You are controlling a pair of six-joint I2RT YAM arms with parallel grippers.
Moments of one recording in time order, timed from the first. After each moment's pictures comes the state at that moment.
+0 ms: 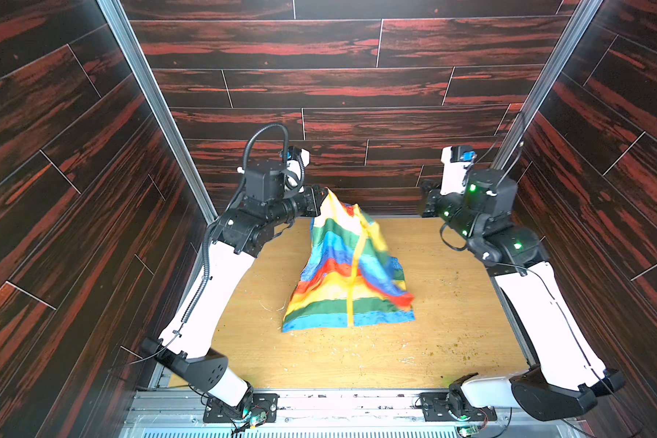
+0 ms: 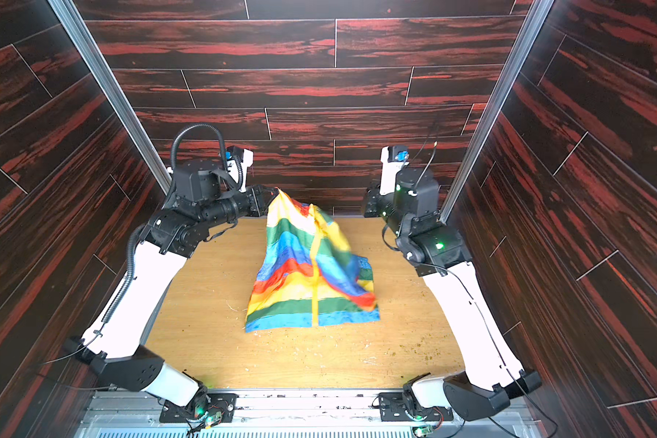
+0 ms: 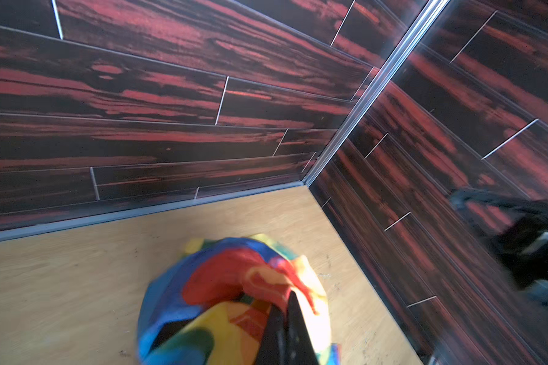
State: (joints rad) left arm -0.45 1.60 2.06 -0.73 0.26 -0.38; right arm 0.47 1.40 1.91 -0.69 0.18 0.18
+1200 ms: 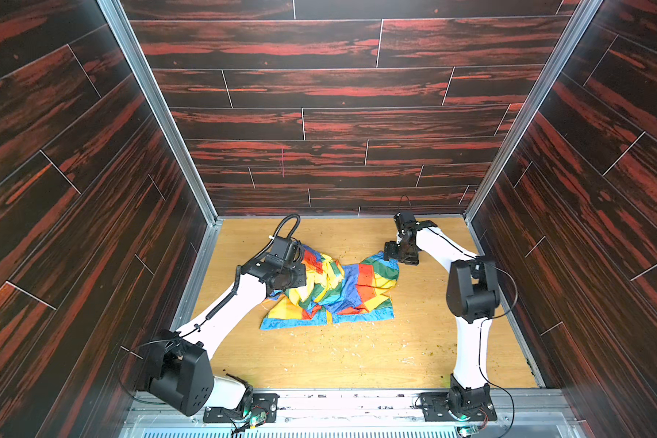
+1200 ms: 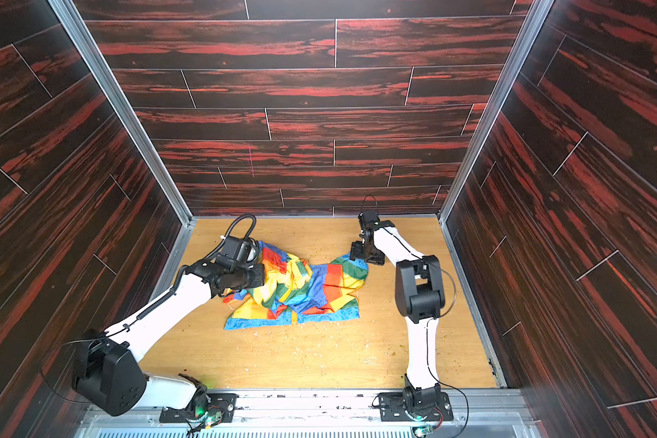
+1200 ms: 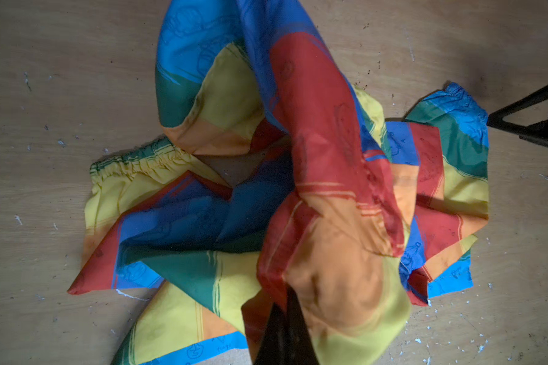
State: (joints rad) left arm -0.41 1.42 1.13 -0.67 0.02 -0.47; right arm 0.27 2.19 1.82 -0.90 0.00 0.37
